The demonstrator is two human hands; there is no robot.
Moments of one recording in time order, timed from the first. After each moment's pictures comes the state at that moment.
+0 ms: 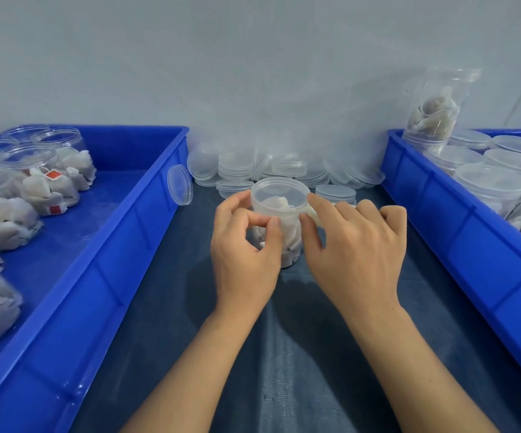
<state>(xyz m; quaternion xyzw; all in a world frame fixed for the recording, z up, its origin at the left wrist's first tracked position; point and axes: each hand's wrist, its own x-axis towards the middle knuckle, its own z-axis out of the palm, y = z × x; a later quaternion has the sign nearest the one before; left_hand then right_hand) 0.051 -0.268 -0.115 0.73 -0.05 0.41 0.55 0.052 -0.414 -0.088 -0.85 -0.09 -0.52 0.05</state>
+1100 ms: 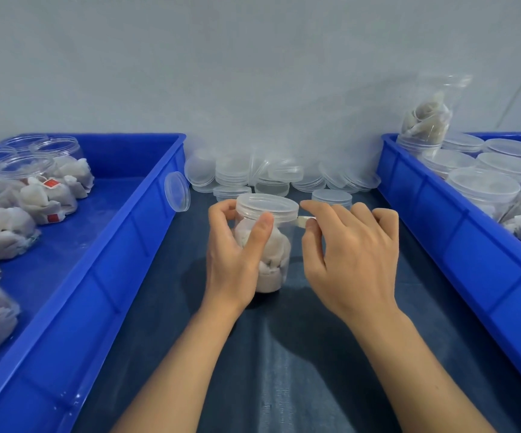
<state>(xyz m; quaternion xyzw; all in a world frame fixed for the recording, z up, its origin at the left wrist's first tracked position) 0.058 -0.254 -0.112 0.72 -0.04 0.27 0.64 0.046 -0.415 -0.081 -0.87 -0.13 -0.46 0.14</state>
